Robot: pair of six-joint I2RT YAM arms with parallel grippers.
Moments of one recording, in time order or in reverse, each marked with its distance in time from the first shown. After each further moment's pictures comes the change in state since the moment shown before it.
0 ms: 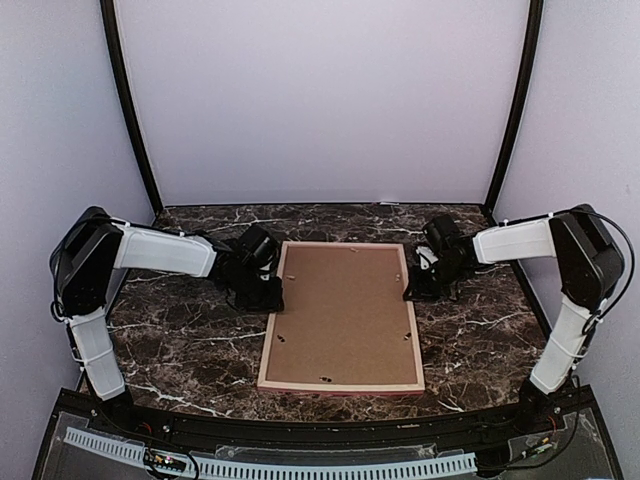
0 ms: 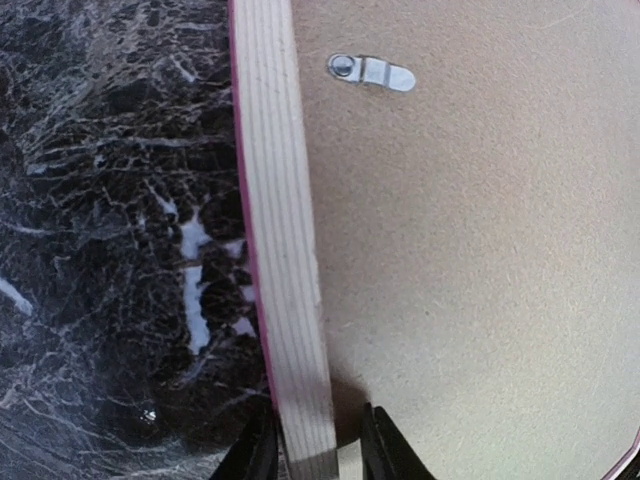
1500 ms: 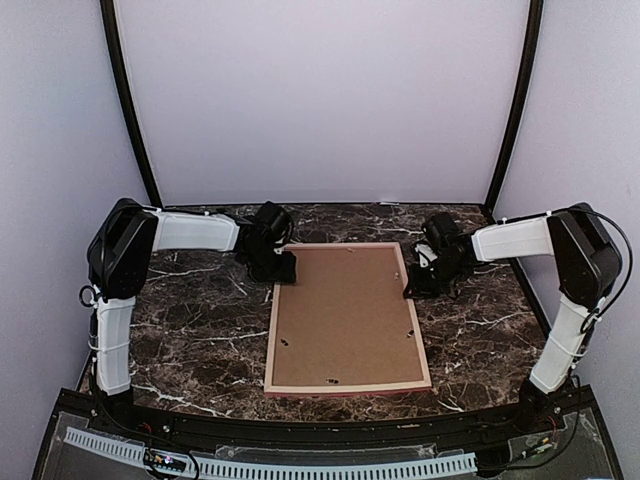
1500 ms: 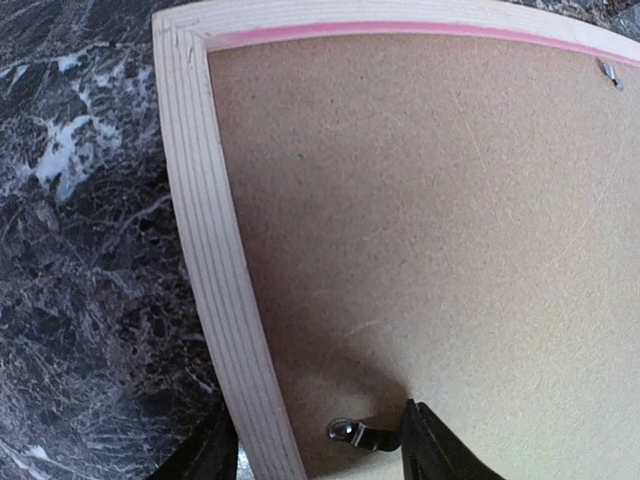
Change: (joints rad) left arm 0.074 0.253 0.373 -0.091 -0.088 0.142; right arm 0.000 0.019 0.029 -0.009 0.019 -0.023
